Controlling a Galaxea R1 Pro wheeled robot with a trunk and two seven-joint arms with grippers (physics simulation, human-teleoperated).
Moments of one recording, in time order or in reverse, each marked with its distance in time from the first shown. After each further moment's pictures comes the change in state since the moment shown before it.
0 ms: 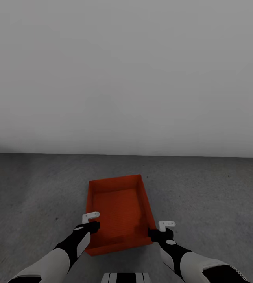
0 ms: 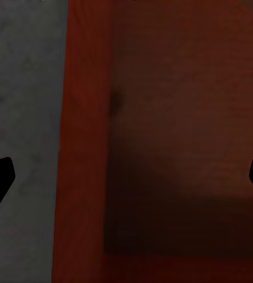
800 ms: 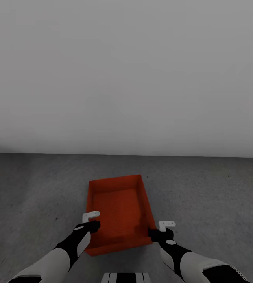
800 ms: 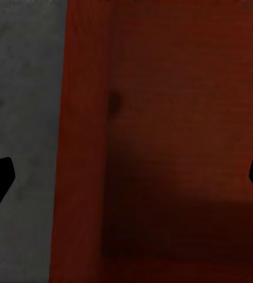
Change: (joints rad) left arm 0.000 -0.002 0.003 -0.006 0.003 -0.005 0.002; right arm 0.000 0.000 0.000 0.000 -0.010 -0.001 0.000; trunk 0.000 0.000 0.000
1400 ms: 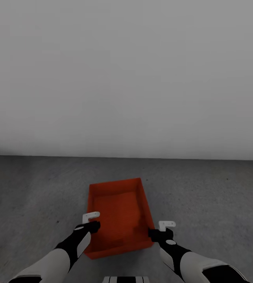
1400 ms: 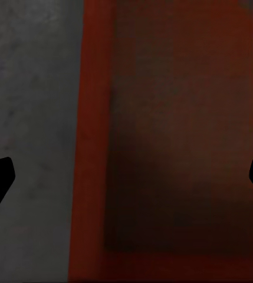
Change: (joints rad) left arm 0.000 0.000 0.000 0.006 -0.001 0.000 0.001; right arm 0.000 0.001 0.000 0.000 -0.001 0.001 0.000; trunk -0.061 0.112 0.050
